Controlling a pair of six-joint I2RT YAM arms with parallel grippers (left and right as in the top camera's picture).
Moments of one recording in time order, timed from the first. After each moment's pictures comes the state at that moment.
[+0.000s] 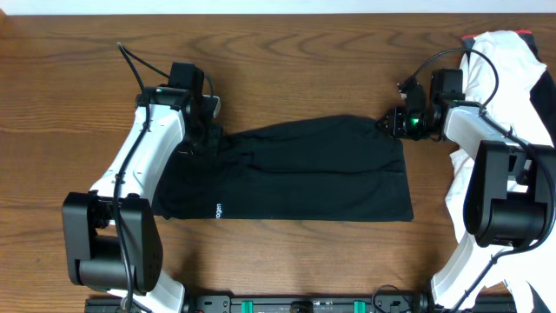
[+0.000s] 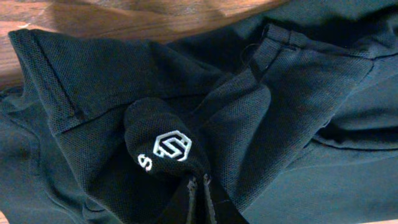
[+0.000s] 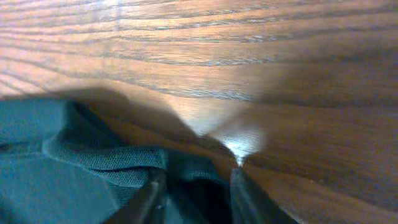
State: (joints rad) left arm -0.12 1.76 1.30 -1.00 0.07 0.03; right arm -0.08 2.01 1.21 -0.42 -0.49 0.02
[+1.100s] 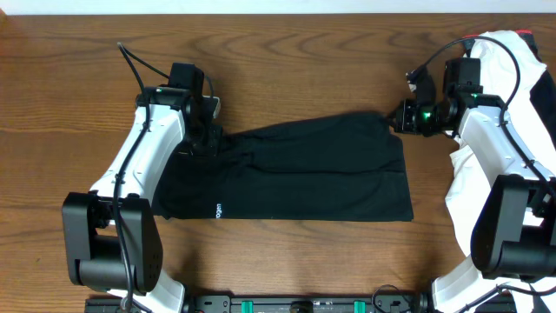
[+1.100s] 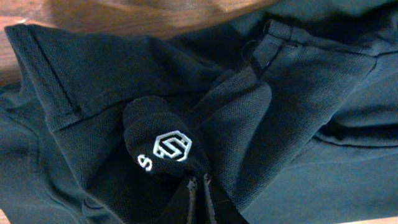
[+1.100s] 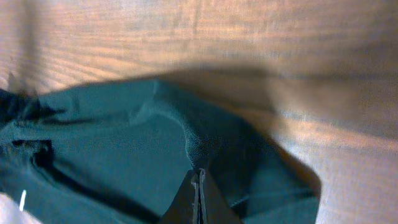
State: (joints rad) left arm -0.12 1.75 1.30 -1.01 0.07 0.03; right arm -0.08 1.81 1.24 -0.64 -0.54 0.02
